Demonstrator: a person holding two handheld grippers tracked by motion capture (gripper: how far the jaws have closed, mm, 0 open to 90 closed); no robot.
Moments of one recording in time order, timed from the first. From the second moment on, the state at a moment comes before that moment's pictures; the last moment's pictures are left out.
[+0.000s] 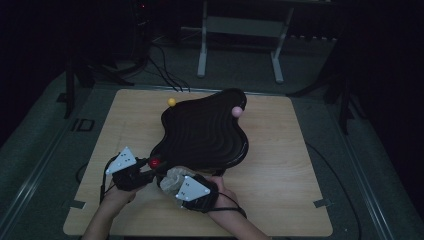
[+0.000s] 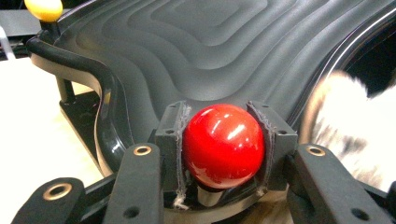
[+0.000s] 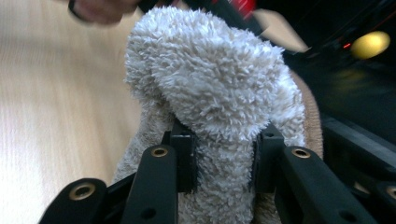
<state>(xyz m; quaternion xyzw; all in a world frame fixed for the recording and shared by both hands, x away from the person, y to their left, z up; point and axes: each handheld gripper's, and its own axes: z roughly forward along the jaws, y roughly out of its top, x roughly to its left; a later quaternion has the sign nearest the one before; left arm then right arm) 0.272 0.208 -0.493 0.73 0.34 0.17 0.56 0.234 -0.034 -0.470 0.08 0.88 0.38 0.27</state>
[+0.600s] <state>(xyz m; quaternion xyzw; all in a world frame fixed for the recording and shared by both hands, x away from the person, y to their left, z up) 0.271 0.207 -0.493 0.73 0.34 0.17 0.56 0.238 -0.117 -0.489 0.15 0.86 0.39 0.30</state>
